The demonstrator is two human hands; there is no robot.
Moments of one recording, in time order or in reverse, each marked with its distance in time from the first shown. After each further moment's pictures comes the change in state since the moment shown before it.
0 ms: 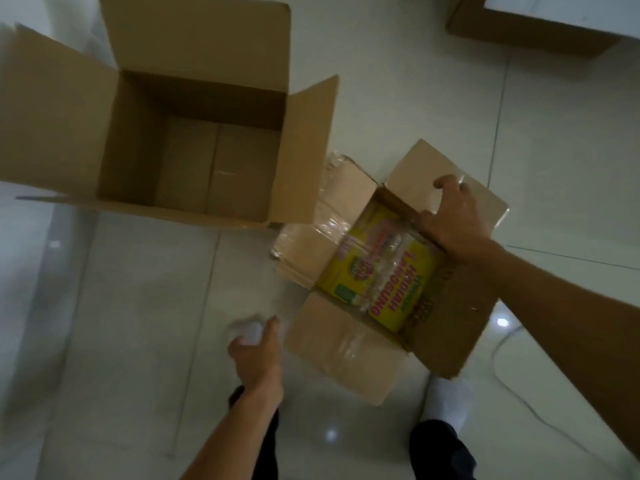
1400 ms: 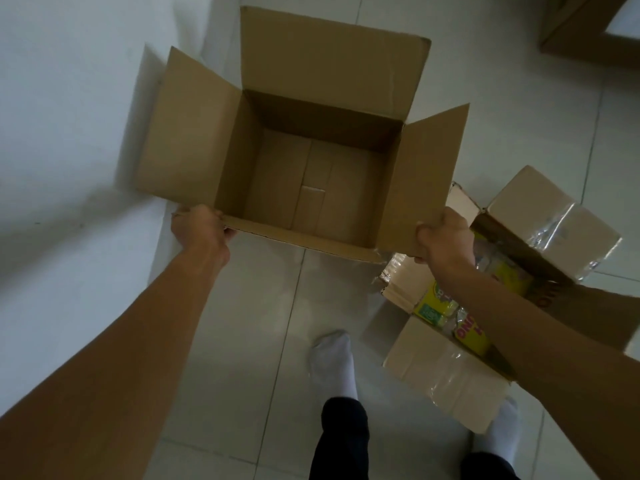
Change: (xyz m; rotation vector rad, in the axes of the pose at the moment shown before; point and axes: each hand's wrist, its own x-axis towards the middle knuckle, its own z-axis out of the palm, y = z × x) left_hand 0.147 0.290 -0.122 -0.403 -0.066 0.220; right_hand -0.052 -0.214 0.071 0.505 -0.049 0.315
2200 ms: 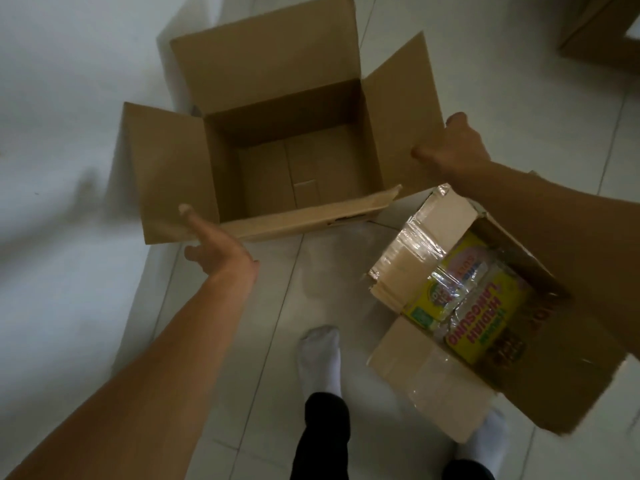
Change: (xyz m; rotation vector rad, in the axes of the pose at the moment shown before) left_hand -0.063 -0.053 0.005 -0.248 0.179 -0.177; right_hand 0.083 -0.070 -0.030 -0.306 -0.108 -0.268
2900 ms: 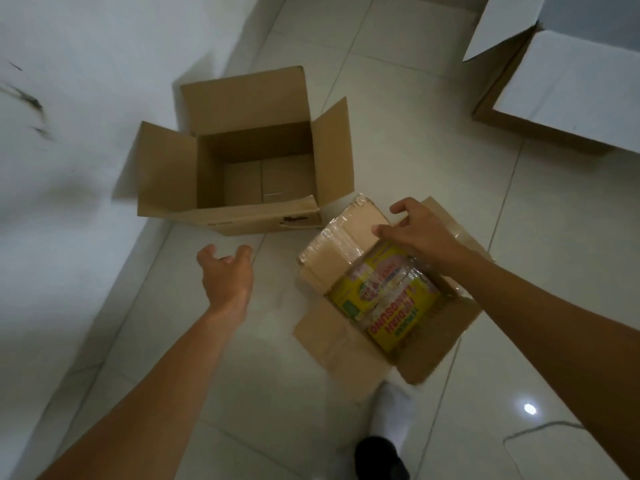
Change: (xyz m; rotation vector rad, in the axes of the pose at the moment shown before) left_hand -0.185 -0.081 -0.062 0.507 -0.113 0.411; right_hand -0.129 0.106 -0.131 0.099 -0.318 -0.195
